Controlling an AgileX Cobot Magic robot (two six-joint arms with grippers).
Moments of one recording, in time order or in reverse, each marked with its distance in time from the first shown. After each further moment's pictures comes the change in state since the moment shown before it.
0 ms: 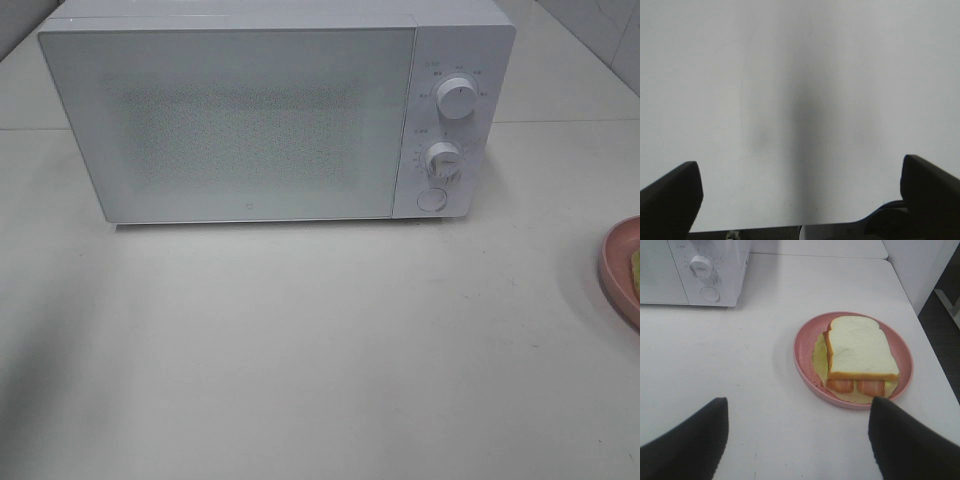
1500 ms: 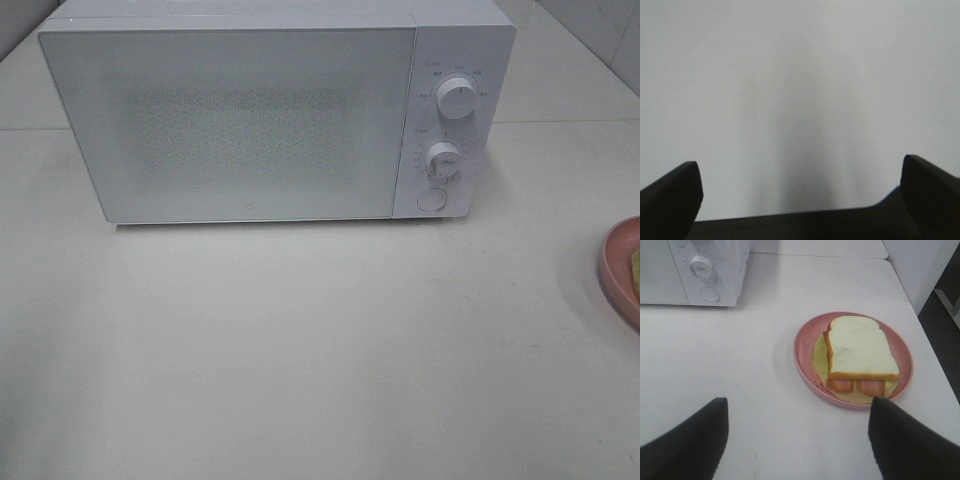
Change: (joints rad) left arm 0.086 -0.618 0.284 -0.043 0.046 0.125; right arm 0.000 0.000 0.000 0.000 0.000 0.000
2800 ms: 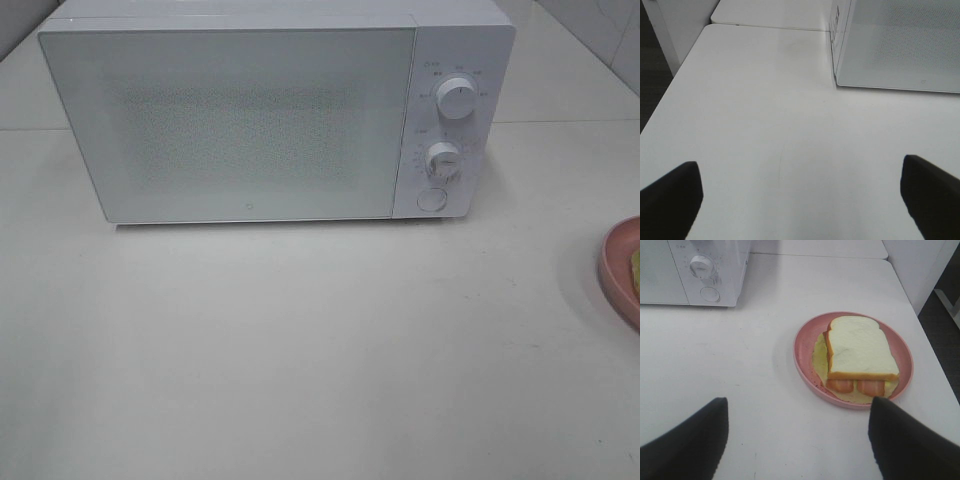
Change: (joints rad) left arm 0.138 -0.411 0.000 -0.001 0.001 0.003; right arm 0.000 0.000 0.000 0.000 0.000 0.000
